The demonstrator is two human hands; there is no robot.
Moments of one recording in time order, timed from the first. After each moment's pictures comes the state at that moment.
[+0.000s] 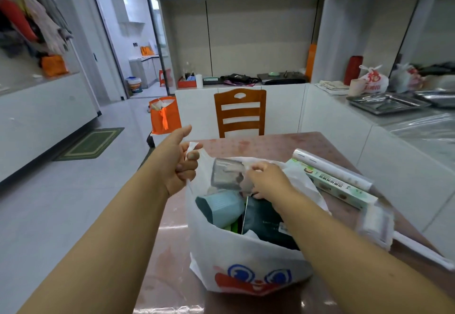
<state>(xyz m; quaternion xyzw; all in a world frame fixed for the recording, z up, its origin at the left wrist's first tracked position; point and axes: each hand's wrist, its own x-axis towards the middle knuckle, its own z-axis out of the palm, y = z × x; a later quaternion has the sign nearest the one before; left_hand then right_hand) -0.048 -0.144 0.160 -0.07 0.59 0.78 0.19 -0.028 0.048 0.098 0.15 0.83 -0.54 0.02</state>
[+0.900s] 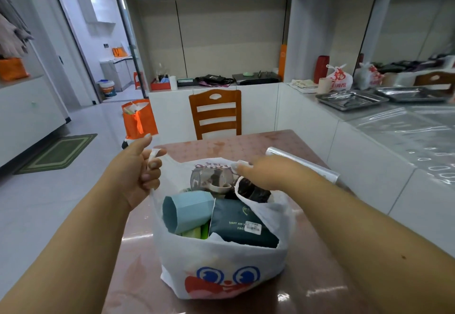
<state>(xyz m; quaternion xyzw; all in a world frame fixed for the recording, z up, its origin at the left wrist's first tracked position) -0.046 -0.128 0.153 -0.09 0.61 0.77 0.14 -0.013 0.115 0.138 0.07 0.98 -0.11 0.12</state>
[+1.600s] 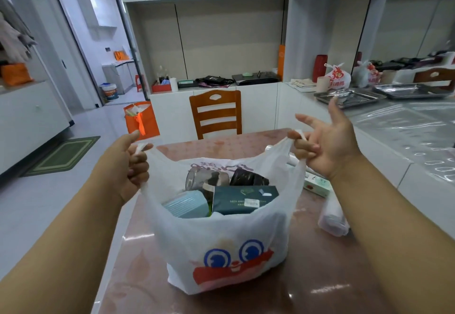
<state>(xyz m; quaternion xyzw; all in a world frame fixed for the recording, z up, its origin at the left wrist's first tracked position) -0.039 -0.141 0.158 -0.09 0.58 0.80 0.09 0.026 0.201 0.156 0.09 0.49 -0.86 -0.08</state>
